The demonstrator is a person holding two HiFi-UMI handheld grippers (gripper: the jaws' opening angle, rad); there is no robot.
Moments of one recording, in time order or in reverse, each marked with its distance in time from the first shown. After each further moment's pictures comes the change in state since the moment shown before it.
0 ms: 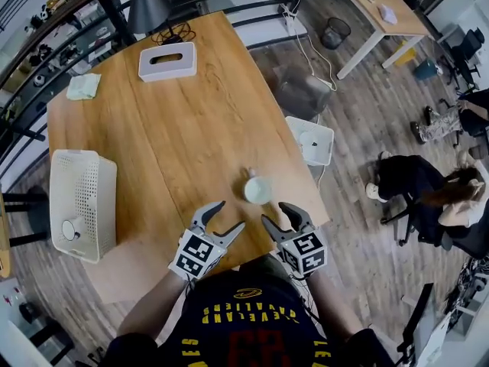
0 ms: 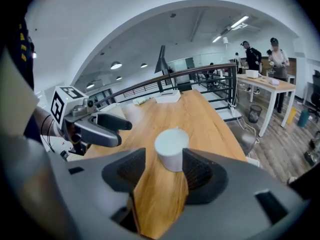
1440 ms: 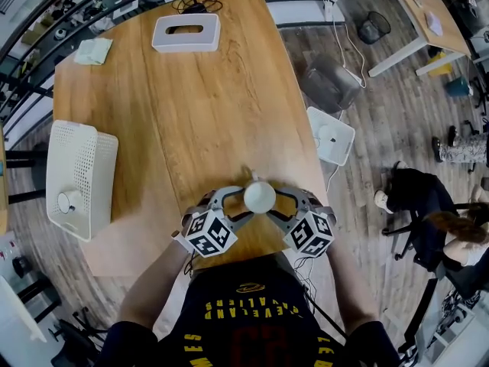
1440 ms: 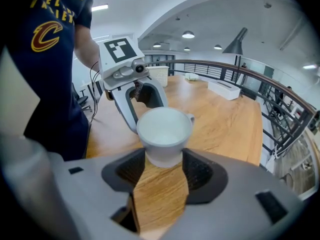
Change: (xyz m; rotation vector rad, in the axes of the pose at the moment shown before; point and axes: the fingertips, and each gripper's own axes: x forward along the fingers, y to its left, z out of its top) left arm 0.077 0.012 -0.042 0.244 0.212 -0.079; right arm 0.058 -0.019 -0.019 -0.747 0.259 0.405
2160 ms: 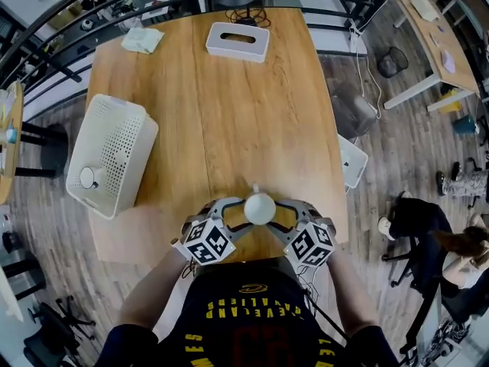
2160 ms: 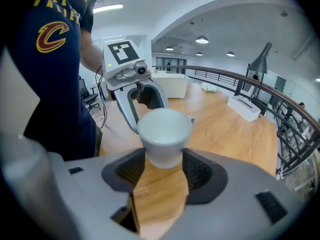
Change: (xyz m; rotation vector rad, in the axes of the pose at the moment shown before) left arm -0.092 -0.018 -0.043 -0.050 -0.034 0.085; right arm 0.020 0.065 0.076 -0.116 -0.034 0.058
